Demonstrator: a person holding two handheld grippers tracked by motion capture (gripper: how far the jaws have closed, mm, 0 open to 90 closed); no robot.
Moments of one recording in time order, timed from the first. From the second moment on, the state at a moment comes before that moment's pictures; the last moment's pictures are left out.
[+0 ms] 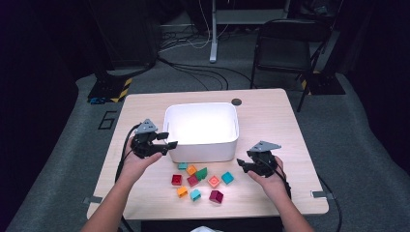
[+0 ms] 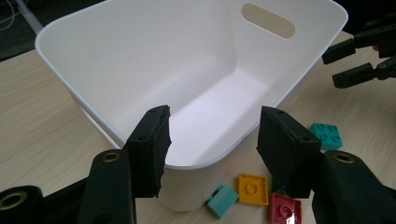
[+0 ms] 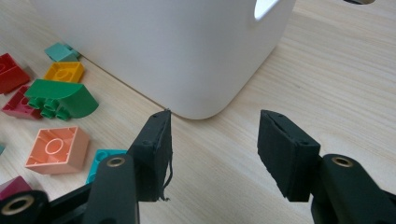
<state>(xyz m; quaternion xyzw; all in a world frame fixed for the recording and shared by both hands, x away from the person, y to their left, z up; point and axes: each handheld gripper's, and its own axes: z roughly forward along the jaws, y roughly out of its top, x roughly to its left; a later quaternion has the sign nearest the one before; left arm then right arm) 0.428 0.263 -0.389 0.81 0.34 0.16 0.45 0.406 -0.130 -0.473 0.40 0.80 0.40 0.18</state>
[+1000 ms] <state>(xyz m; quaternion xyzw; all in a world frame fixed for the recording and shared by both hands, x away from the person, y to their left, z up) 0.416 0.329 -0.436 0.77 0.41 0.20 0.44 0.387 -0.128 -0.465 0.37 0.81 0.41 0.17</state>
